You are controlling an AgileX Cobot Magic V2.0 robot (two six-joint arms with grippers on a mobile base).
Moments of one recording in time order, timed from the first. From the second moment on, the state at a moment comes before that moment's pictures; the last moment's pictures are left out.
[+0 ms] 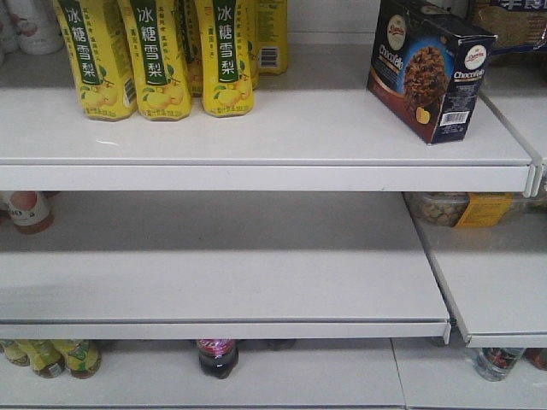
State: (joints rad) left arm 0.00 -0.01 0.03 0.02 0.20 -0.11; right arm 0.21 -0.01 -0.15 -0.25 0.31 0.21
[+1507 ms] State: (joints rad) left arm 0.00 -0.01 0.03 0.02 0.20 -0.11; right arm -0.04 -0.01 0.03 -0.06 0.07 0.09
